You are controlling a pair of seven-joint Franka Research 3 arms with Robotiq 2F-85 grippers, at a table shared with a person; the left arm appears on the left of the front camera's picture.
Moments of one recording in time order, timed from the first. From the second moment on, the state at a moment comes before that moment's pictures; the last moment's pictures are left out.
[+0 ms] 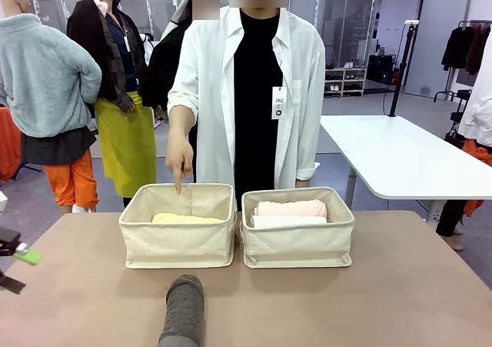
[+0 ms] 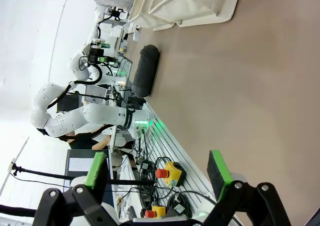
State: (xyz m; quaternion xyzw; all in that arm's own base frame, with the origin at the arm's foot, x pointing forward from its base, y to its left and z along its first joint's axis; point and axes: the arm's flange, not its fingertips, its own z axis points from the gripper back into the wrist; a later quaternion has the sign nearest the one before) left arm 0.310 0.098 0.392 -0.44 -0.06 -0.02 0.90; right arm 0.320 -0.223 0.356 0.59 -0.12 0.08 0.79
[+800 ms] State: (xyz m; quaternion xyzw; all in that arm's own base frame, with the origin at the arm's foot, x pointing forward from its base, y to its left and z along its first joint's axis) left arm 0.358 -0.085 0.400 -0.34 -0.04 -0.01 0.94; right arm 0.319 -0.222 0.356 0.60 -0.12 0.08 0.79
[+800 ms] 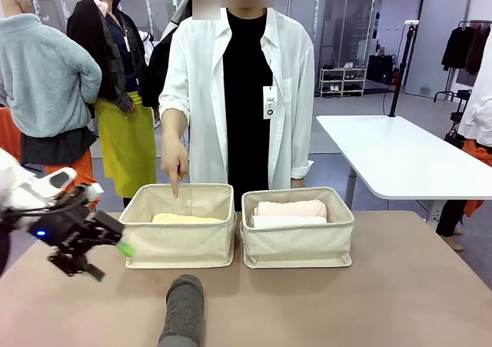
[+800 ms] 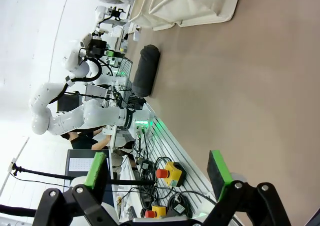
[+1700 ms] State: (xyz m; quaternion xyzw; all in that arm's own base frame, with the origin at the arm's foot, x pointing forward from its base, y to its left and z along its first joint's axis) left arm 0.333 -0.222 0.330 -0.24 -0.10 -0.01 0.97; right arm 0.319 -0.222 0.356 0.60 -0.12 0.08 0.79
